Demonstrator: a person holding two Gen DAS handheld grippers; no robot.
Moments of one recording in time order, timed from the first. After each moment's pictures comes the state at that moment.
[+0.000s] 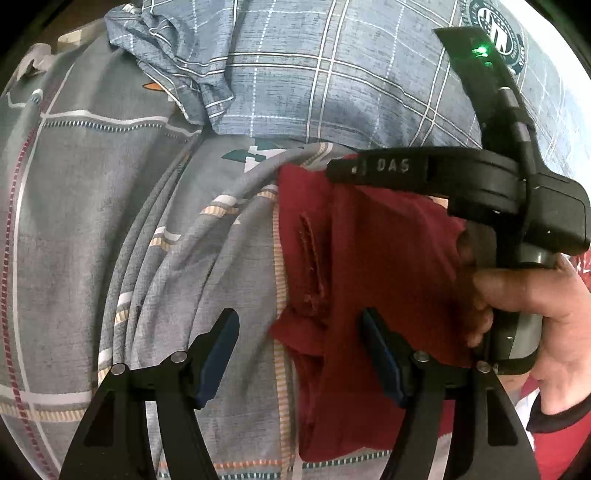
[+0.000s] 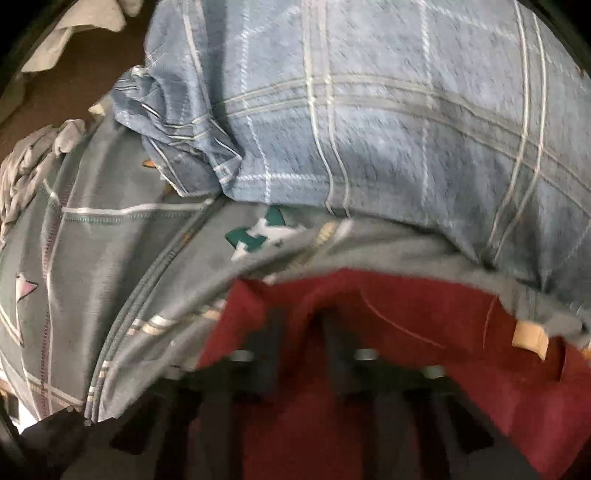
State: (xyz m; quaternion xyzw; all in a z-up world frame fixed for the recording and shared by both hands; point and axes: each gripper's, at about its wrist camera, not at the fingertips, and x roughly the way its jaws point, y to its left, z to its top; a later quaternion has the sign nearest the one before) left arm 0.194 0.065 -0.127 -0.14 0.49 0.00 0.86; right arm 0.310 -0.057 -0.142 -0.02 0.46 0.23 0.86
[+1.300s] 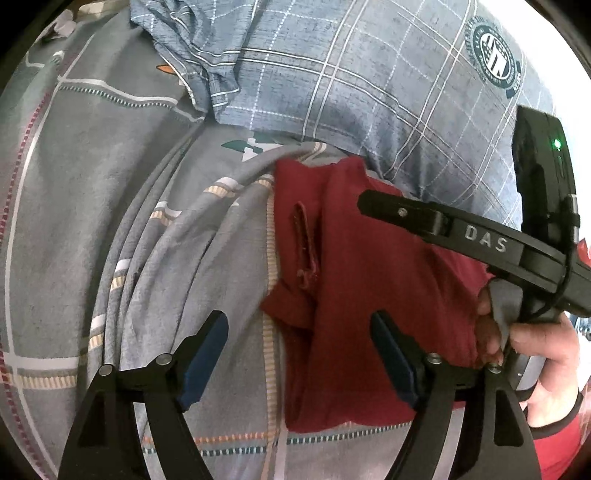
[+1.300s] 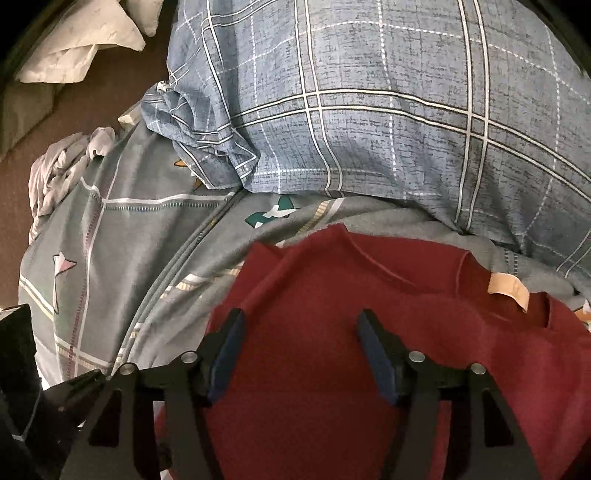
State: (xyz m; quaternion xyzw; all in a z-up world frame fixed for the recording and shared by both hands) left arm 0.173 0.077 -0.120 -0.21 0.48 -0.02 0.85; right arm 0.264 -0.099 -0.133 0.00 0.45 0.24 0.86
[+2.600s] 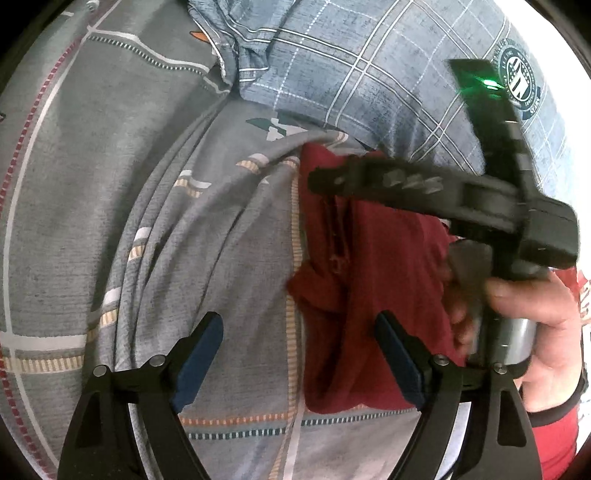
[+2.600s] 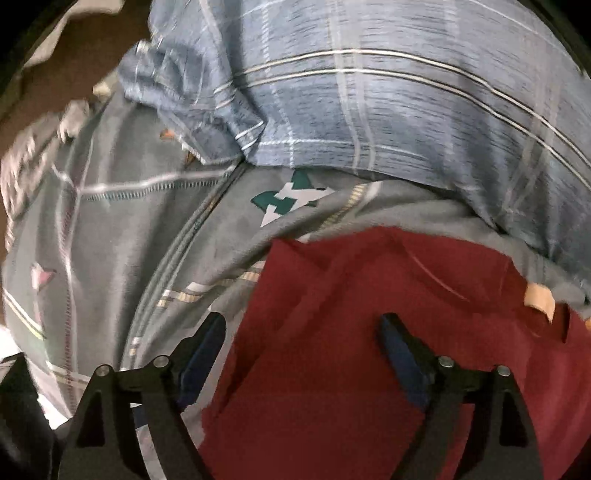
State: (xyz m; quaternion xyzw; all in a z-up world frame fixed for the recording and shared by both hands) left arm 0.173 0.097 -0.124 -0.26 0.51 -0.02 0.82; right arm 0.298 -0.034 -0.150 -0.07 0.53 0.21 0.82
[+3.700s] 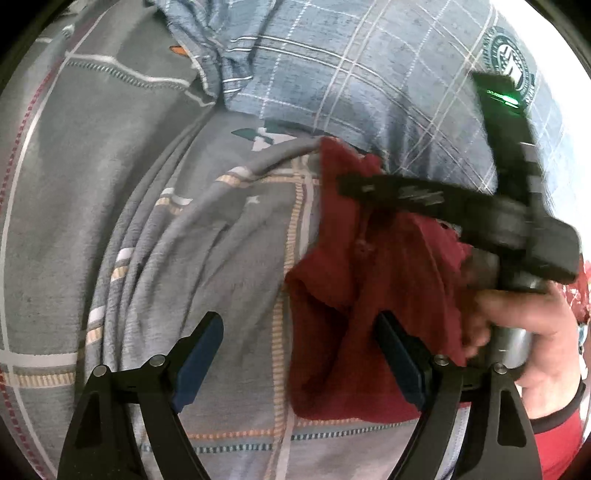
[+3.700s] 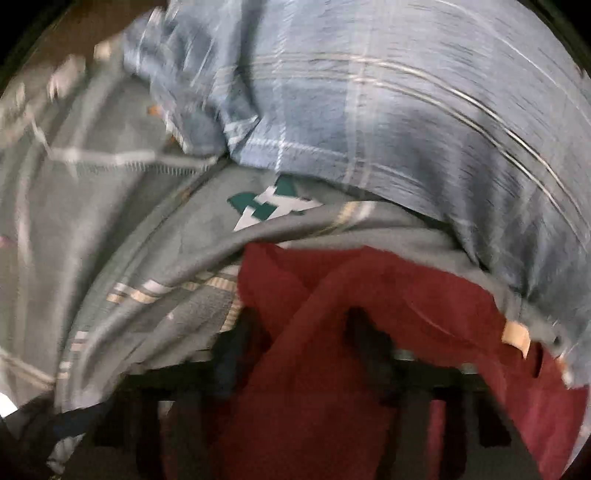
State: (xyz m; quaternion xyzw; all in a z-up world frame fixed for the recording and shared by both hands) left arm 0.187 0.079 -0.118 -0.24 0.50 -0.02 0.83; right arm 0.295 -0.061 -0.142 -0.06 0.48 0.21 0.85
